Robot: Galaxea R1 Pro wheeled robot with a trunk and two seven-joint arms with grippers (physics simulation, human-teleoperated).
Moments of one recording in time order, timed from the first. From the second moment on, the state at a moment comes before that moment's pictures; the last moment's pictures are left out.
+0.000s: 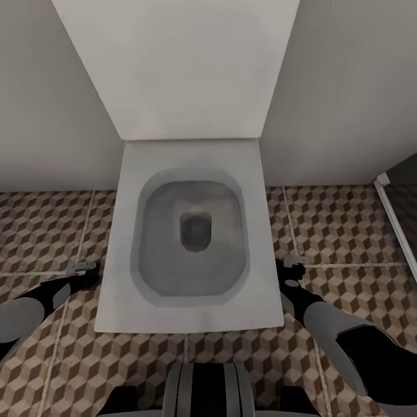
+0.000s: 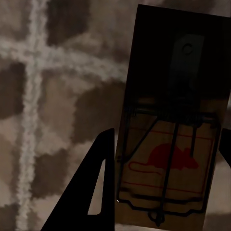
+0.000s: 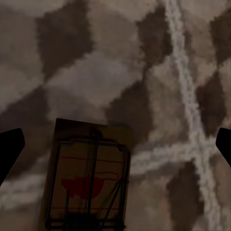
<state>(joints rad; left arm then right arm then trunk) -1.10 0.36 -2.18 0.02 2.33 0.11 -0.11 -1.03 -0.02 0.31 -0.11 -0.28 -0.24 -0.35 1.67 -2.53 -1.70</state>
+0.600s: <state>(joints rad) -1.10 0.36 -2.18 0.02 2.33 0.11 -0.11 -1.03 -0.02 0.31 -0.11 -0.28 -0.24 -0.35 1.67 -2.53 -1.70</state>
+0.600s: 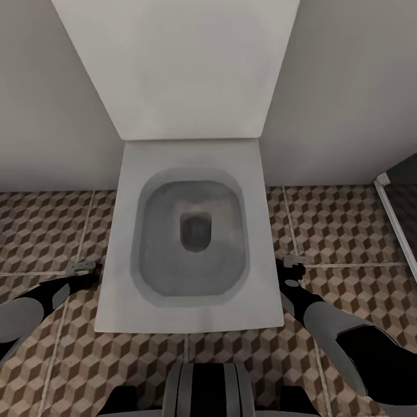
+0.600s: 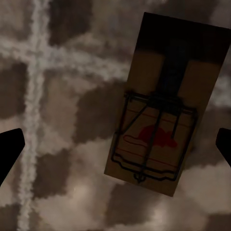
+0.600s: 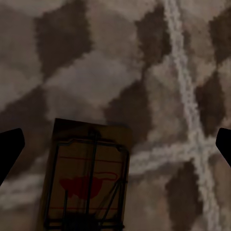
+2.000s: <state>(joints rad) -1.10 0.36 -2.18 0.02 2.33 0.11 -0.11 -1.03 -0.02 0.31 -0.11 -0.28 -0.24 -0.36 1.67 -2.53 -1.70</state>
